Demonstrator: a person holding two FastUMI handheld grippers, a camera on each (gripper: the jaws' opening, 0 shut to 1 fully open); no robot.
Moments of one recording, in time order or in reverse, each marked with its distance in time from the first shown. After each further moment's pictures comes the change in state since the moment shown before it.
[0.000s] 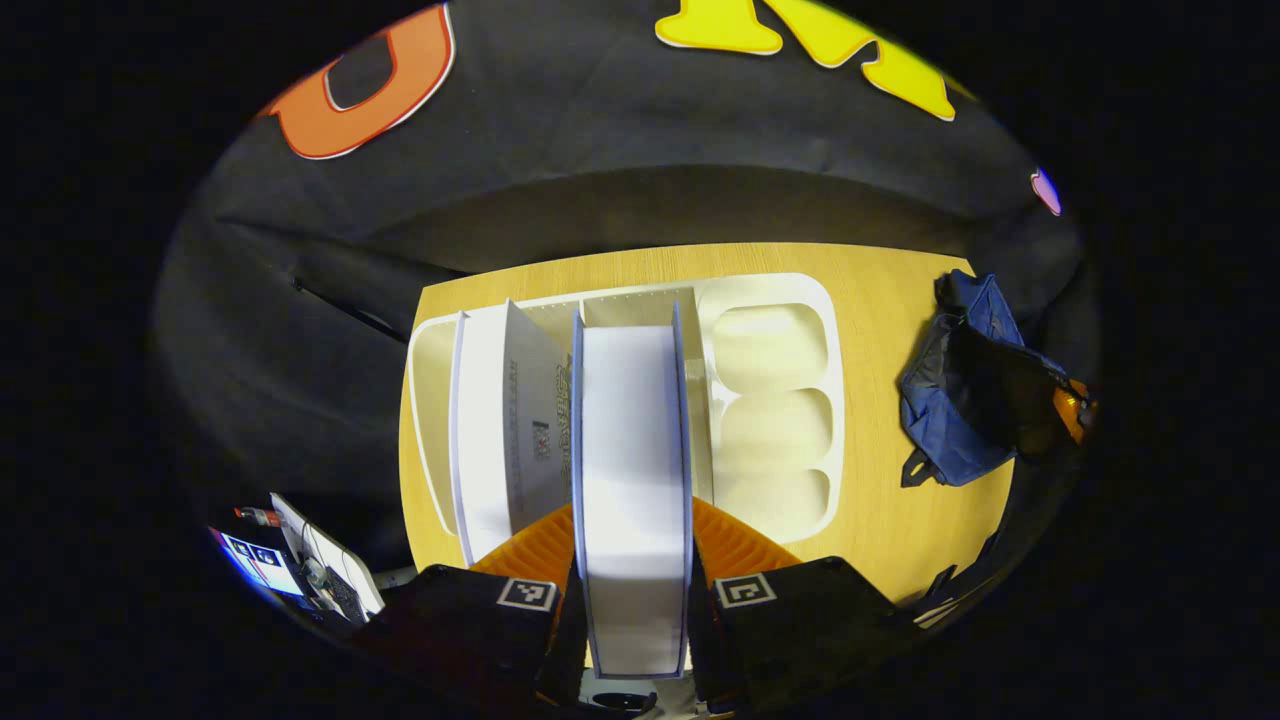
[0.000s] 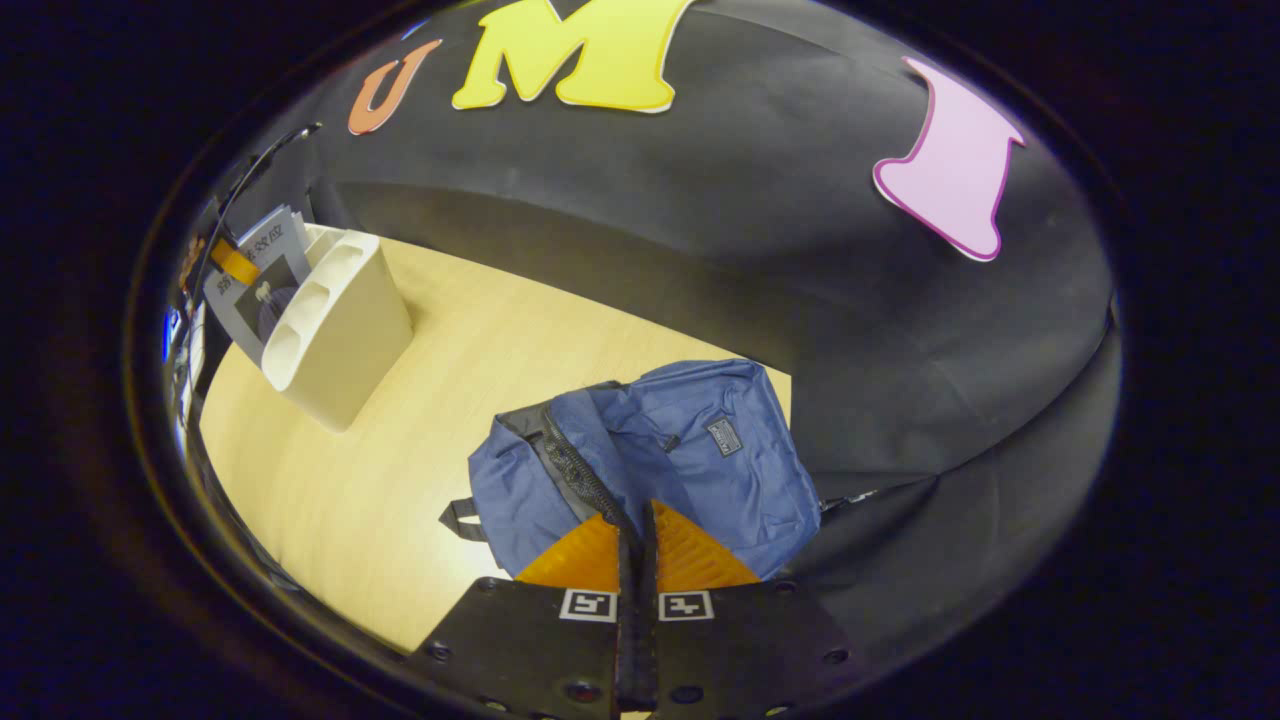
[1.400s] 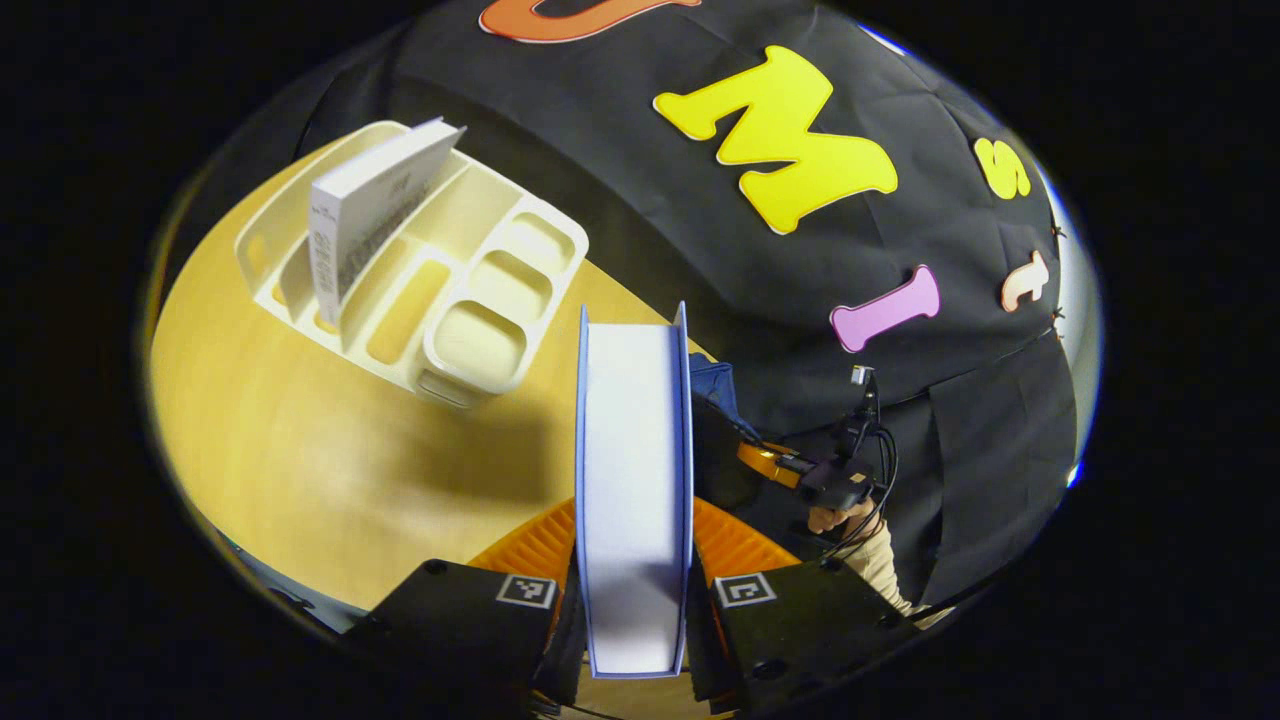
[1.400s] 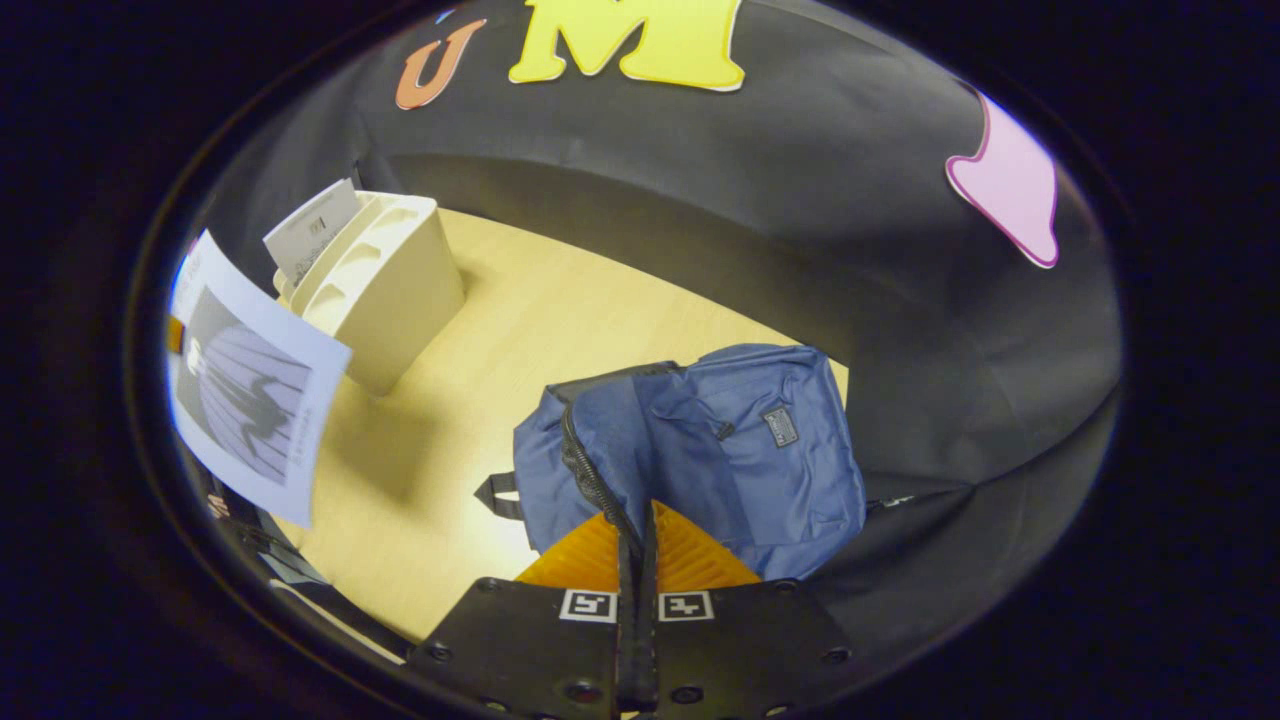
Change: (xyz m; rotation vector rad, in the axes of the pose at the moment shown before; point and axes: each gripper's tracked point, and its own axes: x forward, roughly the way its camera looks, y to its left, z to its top) left arm -0.114 -0.198 -0.098 -0.560 -0.208 -0.819; right arm 0.010 0.032 -0.016 -0.089 0.056 0.114
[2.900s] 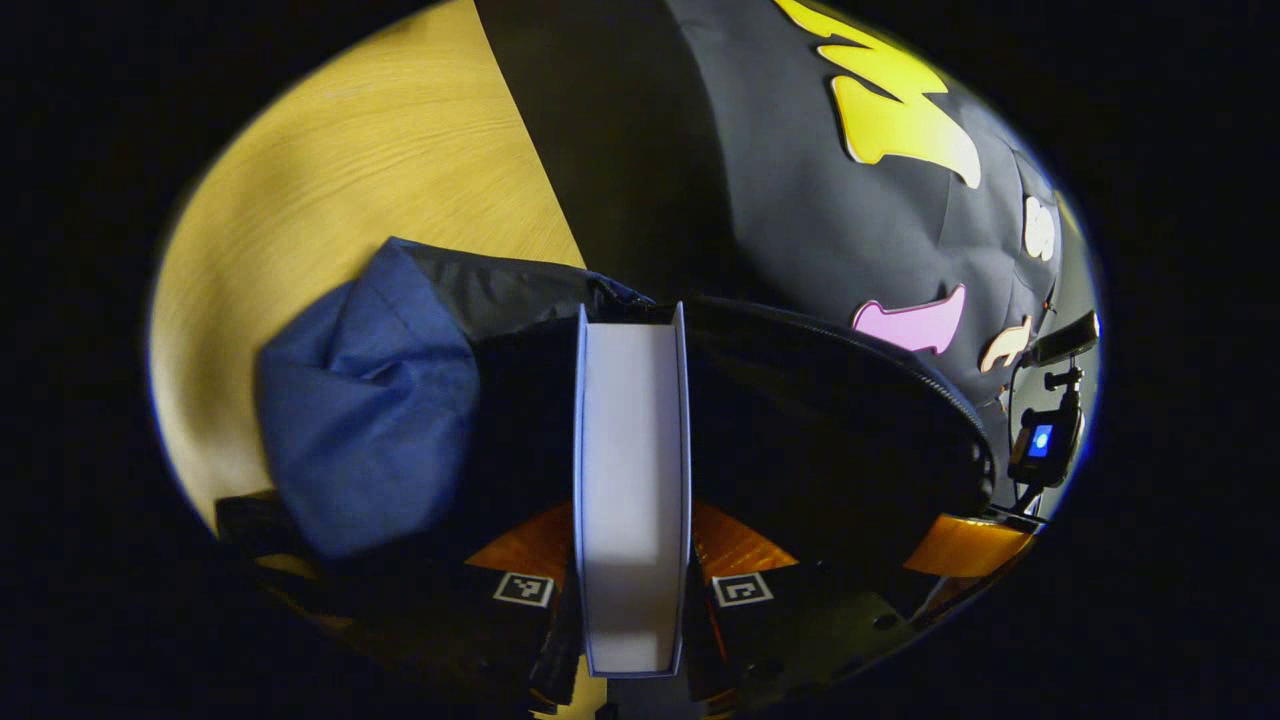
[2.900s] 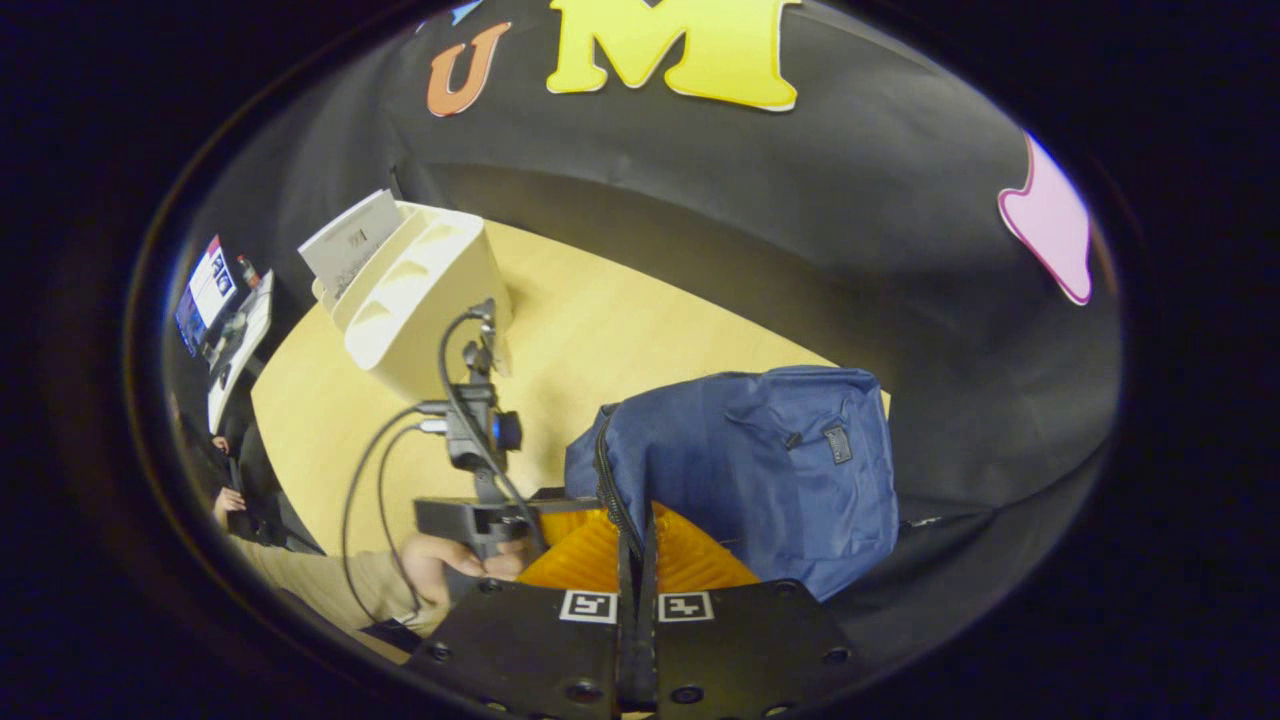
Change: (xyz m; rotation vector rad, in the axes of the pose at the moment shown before) left arm 0.397 -0.074 -0.040 -0.227 -0.121 -0.453; right arm -0.008 0.032 0.028 -0.027 -0.024 0.132
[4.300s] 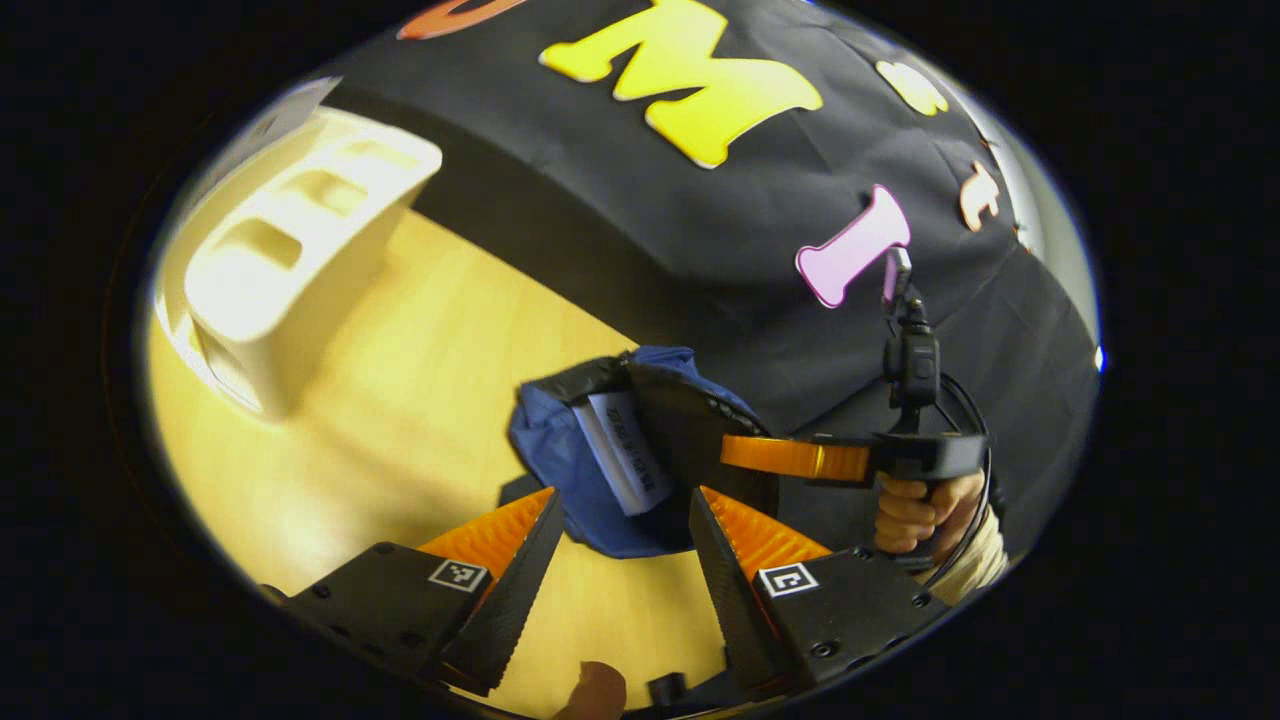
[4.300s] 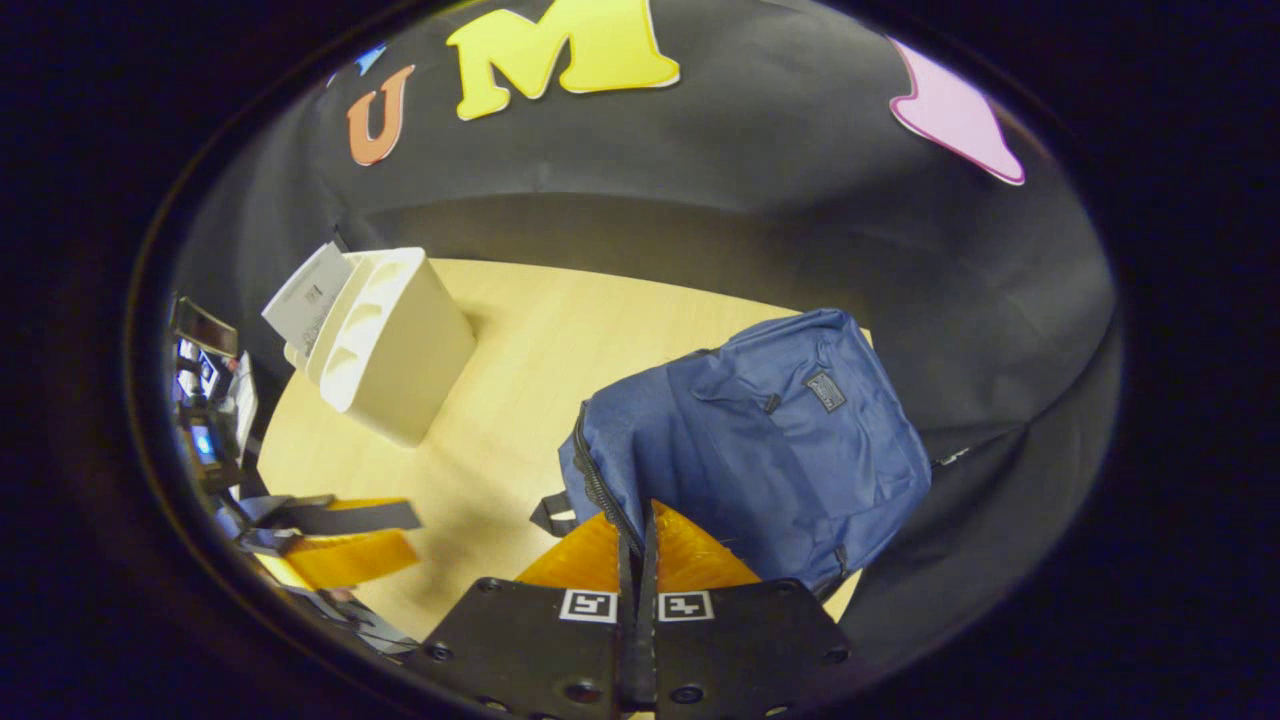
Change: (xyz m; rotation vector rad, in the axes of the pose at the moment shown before) left arm -0.242 -0.071 0.022 0.597 -0.026 0.365; right arm 0.013 -0.013 -0.036 0.259 -0.040 -0.029
